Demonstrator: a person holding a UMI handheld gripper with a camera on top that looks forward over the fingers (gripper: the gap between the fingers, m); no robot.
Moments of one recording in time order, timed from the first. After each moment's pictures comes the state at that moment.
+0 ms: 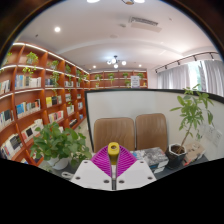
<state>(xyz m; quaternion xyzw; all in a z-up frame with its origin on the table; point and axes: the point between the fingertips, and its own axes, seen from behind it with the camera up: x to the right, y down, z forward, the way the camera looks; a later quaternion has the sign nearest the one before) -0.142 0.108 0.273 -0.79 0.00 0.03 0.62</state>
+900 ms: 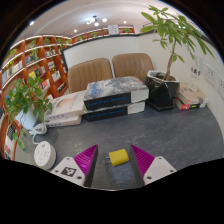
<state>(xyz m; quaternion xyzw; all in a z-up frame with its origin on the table) 0.001 0.065 0.006 -0.91 0.07 0.06 0.41</state>
